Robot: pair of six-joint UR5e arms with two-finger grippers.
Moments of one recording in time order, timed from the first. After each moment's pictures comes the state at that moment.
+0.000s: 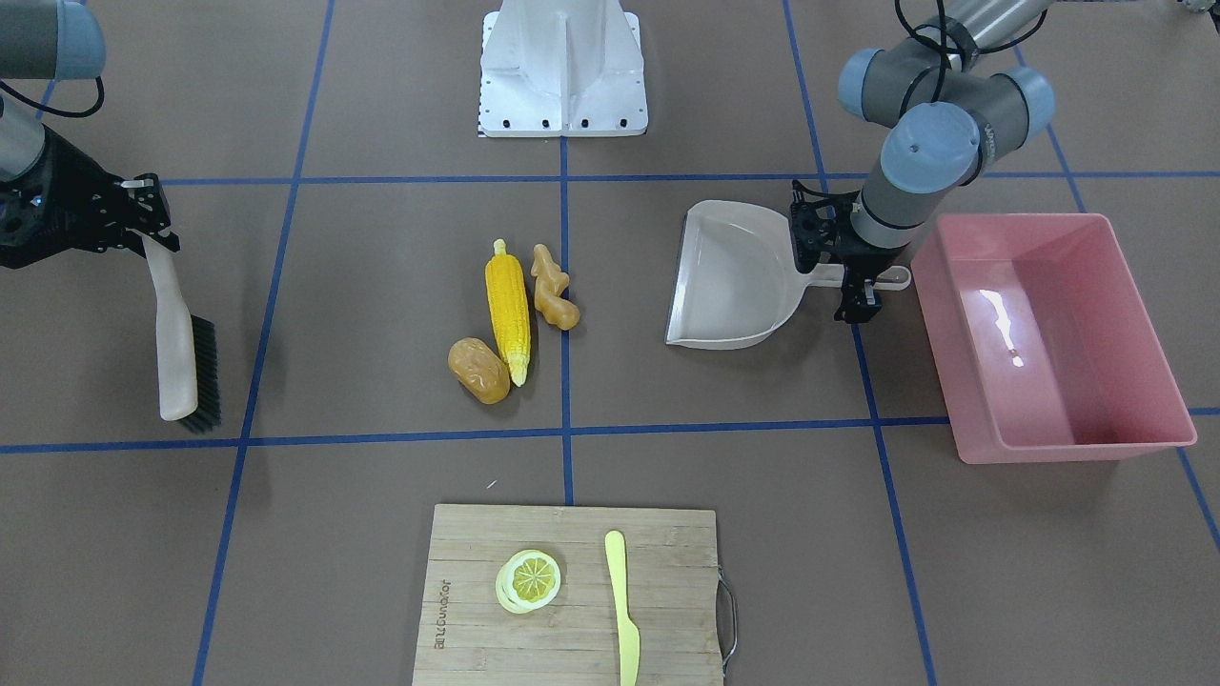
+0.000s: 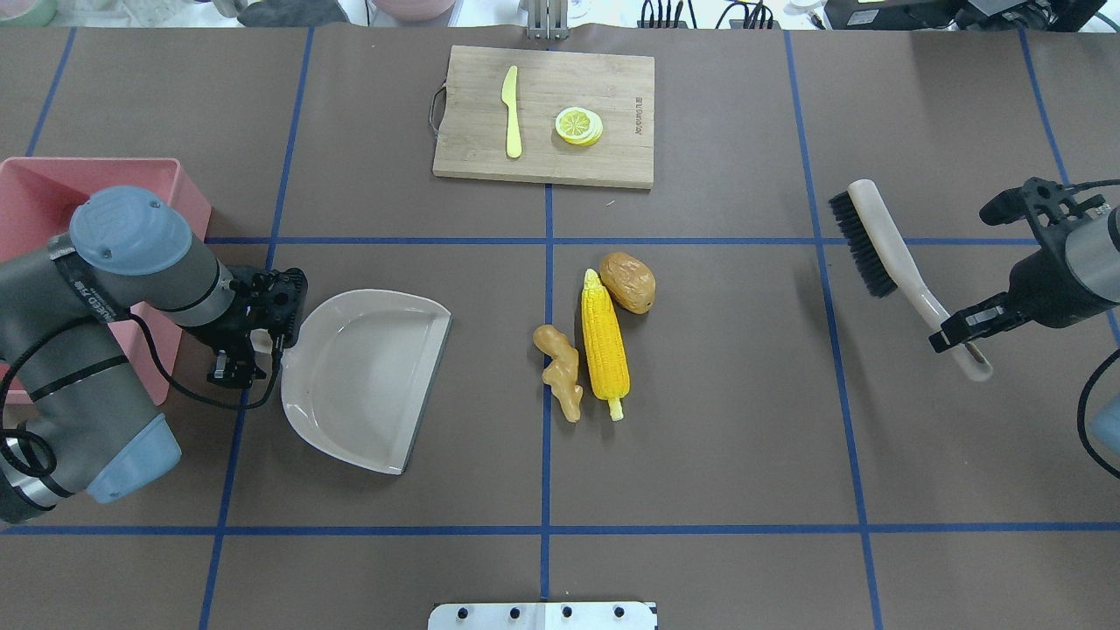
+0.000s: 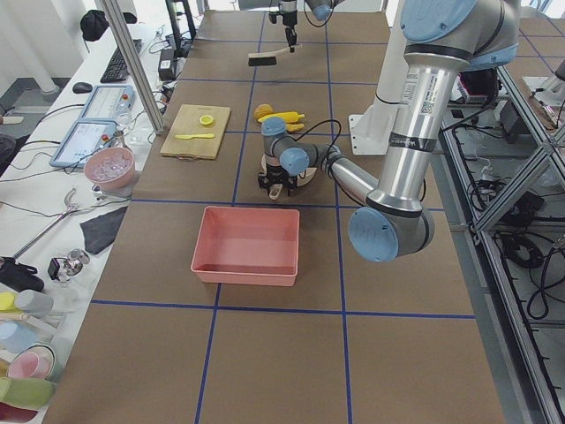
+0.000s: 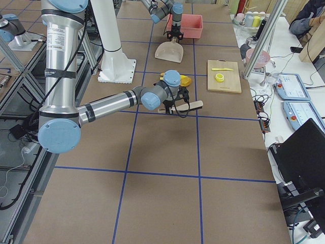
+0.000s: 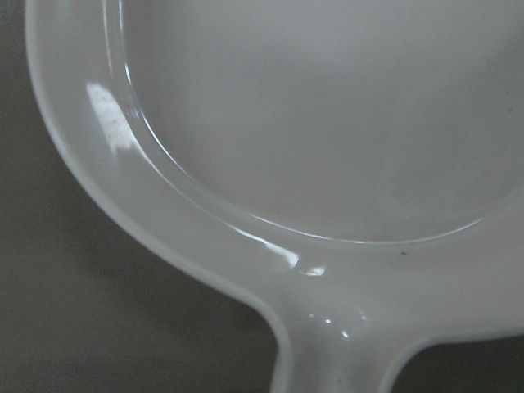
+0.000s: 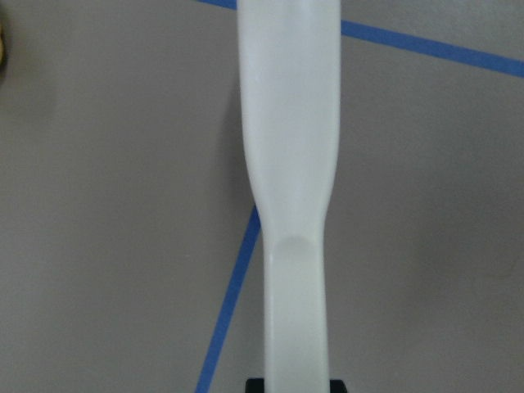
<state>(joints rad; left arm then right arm) -0.69 -1.81 -1.76 -1.74 -2.03 0.57 0.96 -1.64 1.96 -1.24 2.35 0.55</state>
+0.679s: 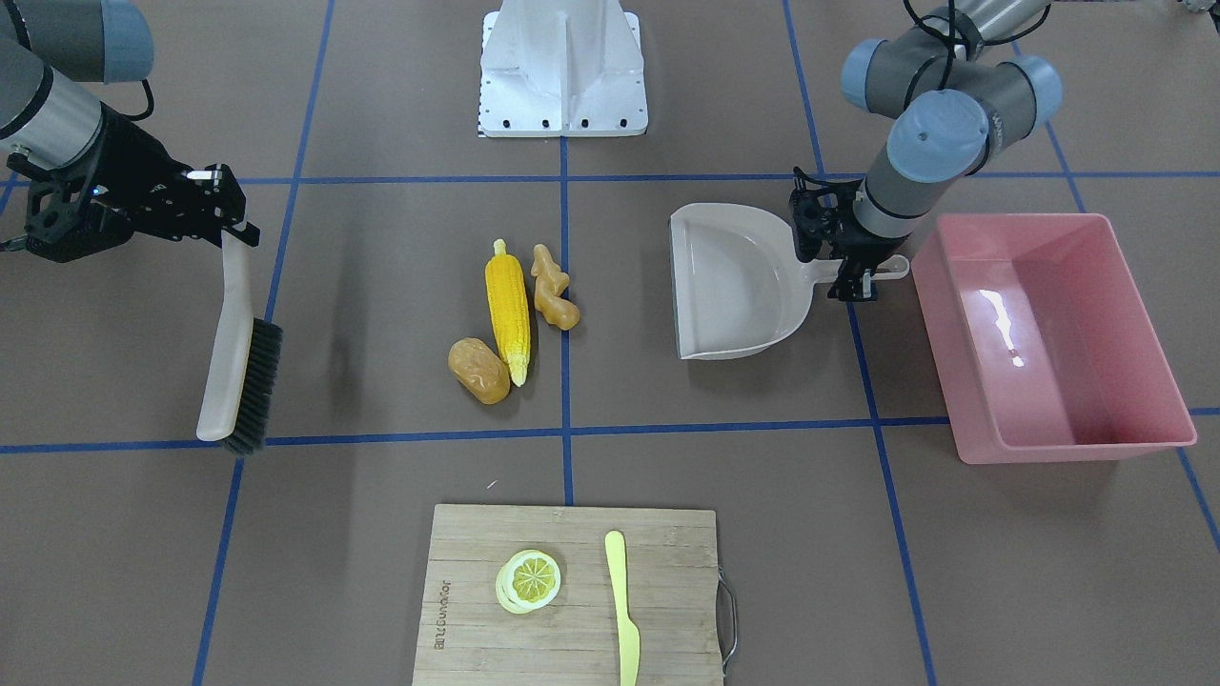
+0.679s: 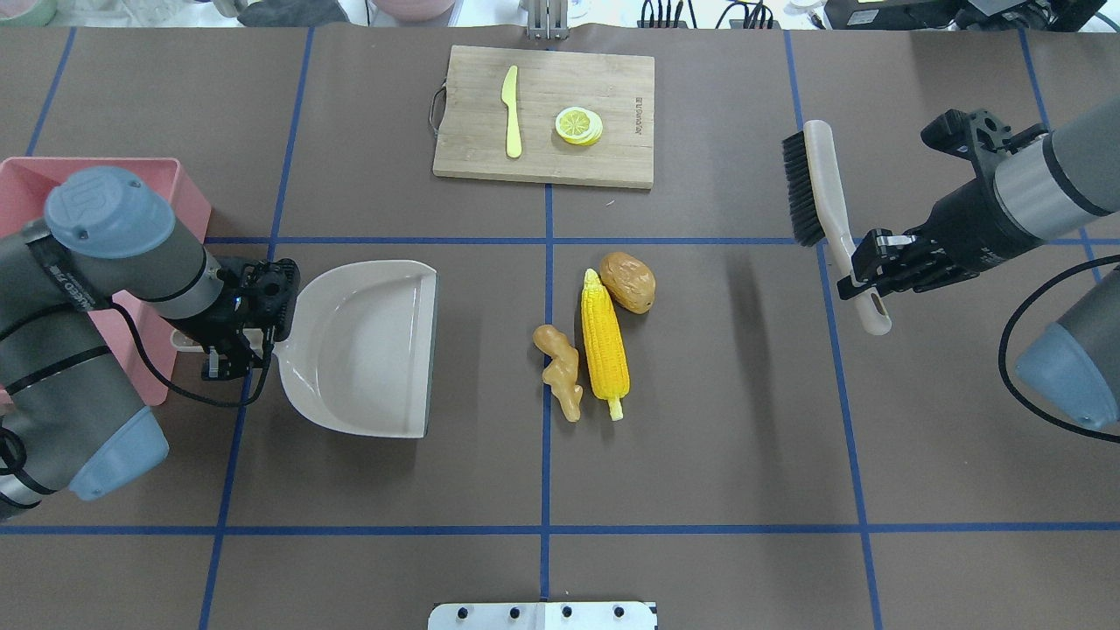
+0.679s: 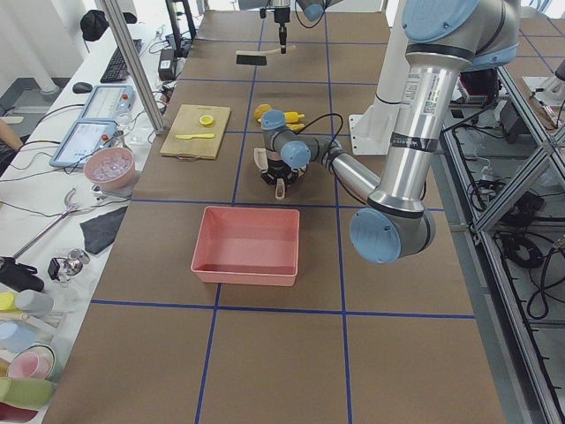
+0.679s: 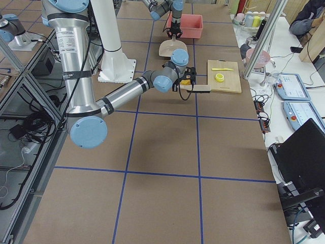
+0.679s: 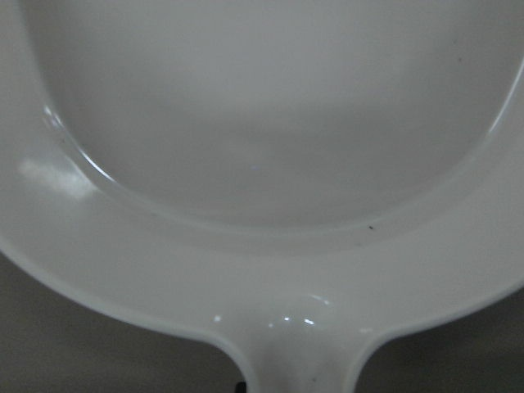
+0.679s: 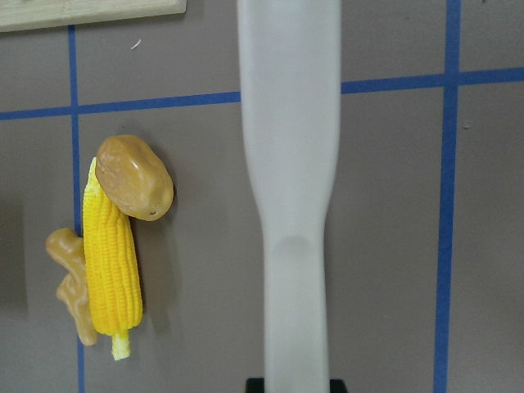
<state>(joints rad) -0.72 -1.81 -1.85 -1.63 -2.09 0.57 0.96 -1.44 1.97 -1.22 2.45 1.03</state>
